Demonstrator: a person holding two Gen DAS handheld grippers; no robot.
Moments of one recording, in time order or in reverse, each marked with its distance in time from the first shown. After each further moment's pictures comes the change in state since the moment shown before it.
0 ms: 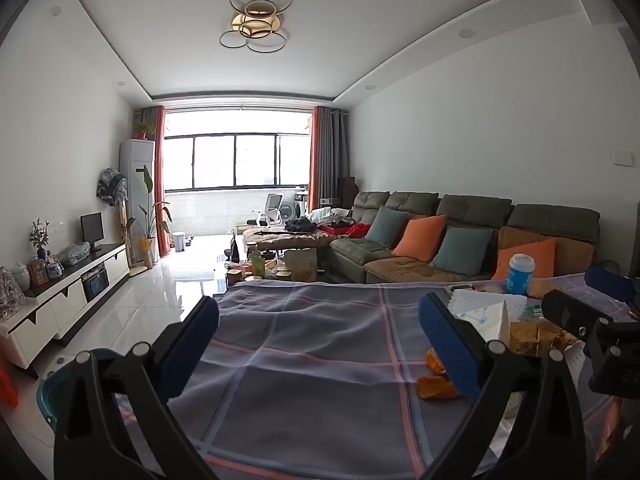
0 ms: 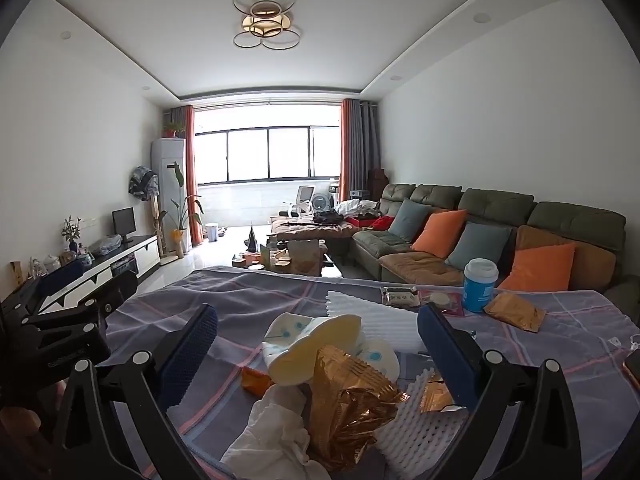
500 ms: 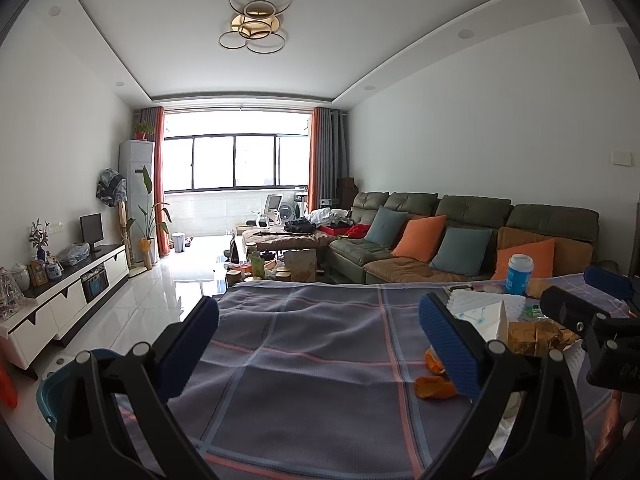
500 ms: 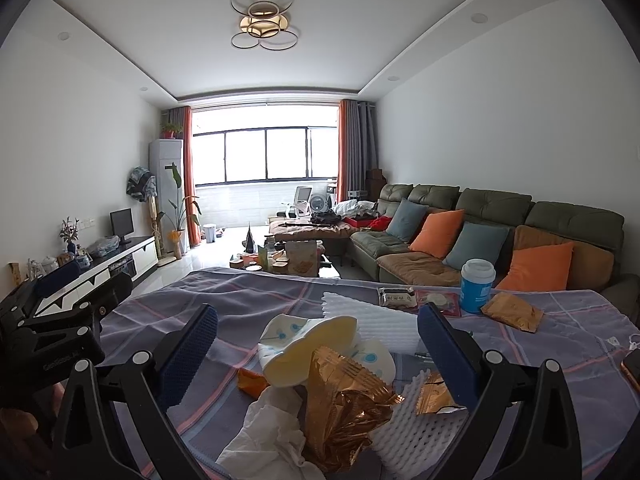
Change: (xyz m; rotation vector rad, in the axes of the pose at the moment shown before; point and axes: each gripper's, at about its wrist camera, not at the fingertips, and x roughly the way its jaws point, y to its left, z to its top) left arm -0.002 0.000 0.001 0.002 0.000 -0.003; right arm 0.005 -0.002 -0.001 0.003 0.002 -0.004
